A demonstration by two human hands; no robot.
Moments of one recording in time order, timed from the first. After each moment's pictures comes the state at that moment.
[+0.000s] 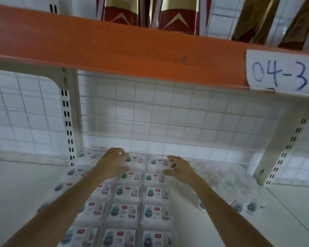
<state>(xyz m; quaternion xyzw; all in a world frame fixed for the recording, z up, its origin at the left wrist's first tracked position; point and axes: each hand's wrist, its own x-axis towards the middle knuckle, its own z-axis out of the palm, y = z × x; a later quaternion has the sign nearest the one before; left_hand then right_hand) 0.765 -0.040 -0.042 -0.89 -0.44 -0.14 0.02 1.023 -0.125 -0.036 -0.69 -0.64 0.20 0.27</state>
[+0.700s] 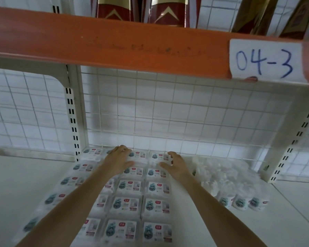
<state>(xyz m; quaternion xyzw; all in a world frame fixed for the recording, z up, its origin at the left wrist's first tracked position) 0.777 -0.049 -0.045 -0.86 -0.50 -0.13 -0.02 1.002 -0.114 -0.057 -0.70 -0.59 0.20 0.34</state>
